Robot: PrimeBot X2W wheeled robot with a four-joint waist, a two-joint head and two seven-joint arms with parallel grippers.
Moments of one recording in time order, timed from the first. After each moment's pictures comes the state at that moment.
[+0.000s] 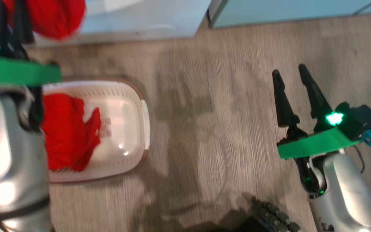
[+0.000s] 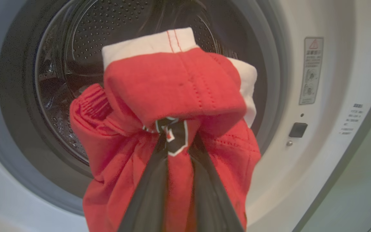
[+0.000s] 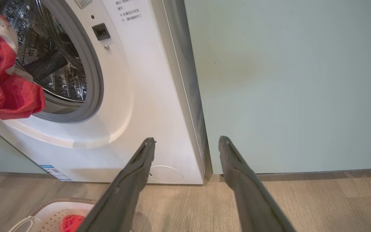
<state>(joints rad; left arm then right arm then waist) -0.60 0.08 0.11 0.12 -0.18 -0.13 -0.25 -0.26 -0.05 0.10 0.11 0.32 0.13 -0.26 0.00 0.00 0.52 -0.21</state>
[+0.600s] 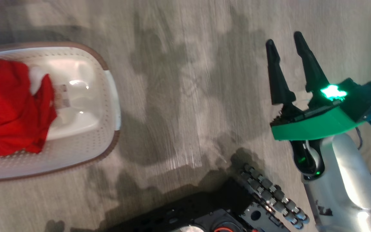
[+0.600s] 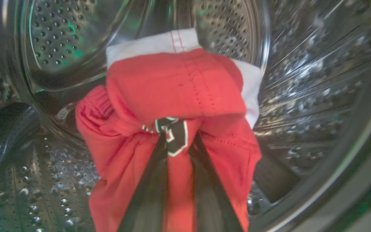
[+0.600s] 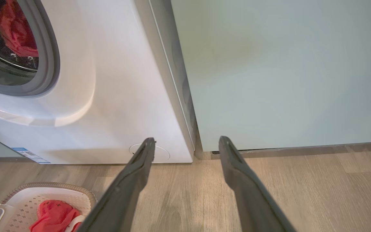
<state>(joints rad) -1.35 0.38 -0.03 0.52 -0.15 -0.13 -0.21 -0.37 -0.05 0.15 0.05 0.36 0.13 -0.26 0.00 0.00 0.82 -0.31</state>
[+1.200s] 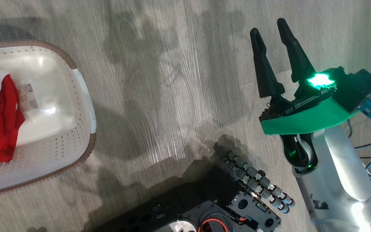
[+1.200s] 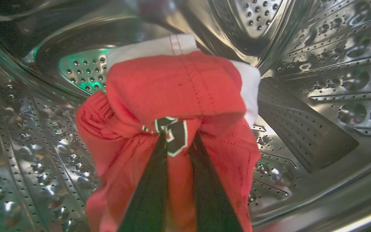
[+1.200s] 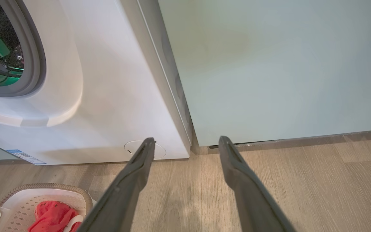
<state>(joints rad) -1.68 0.49 -0.19 0.94 -0.15 -0.13 -0.16 -0.44 -0.05 0.24 0.05 0.45 0.13 -0.26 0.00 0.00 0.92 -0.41</state>
